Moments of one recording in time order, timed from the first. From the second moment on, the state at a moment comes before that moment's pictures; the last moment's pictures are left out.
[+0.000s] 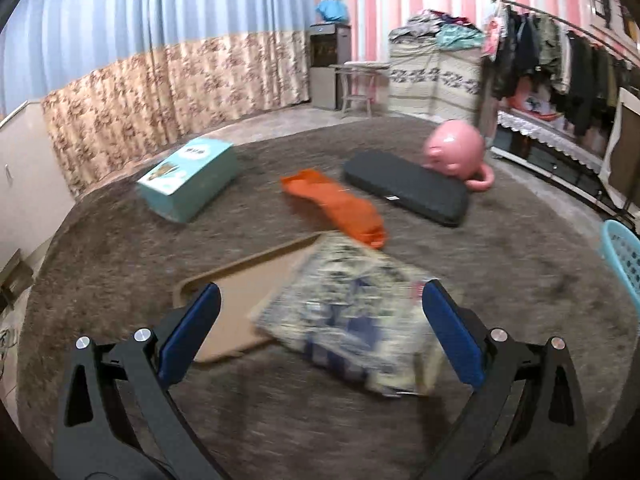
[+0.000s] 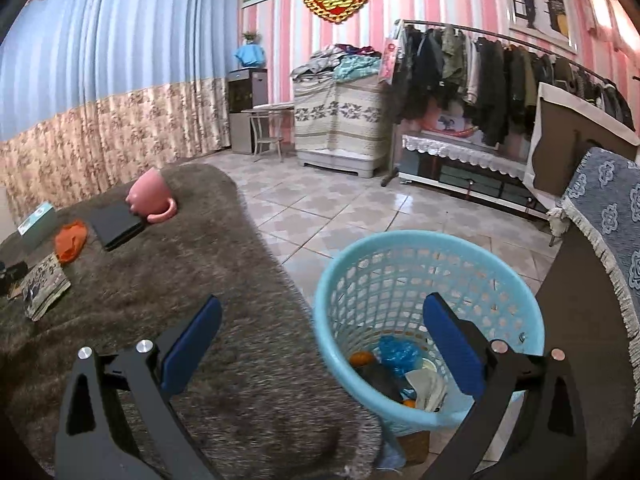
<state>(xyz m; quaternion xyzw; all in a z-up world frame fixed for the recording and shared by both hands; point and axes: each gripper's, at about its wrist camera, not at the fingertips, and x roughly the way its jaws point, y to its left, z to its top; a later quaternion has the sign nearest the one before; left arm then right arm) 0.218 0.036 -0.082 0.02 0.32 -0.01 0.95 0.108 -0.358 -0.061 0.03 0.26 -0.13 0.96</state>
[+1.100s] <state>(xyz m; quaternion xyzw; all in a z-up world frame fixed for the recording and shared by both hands) 0.203 0.098 -0.058 -0.01 0.27 -0.04 0.96 0.176 -0.236 -0.060 -0.03 0.27 0.00 0.96</state>
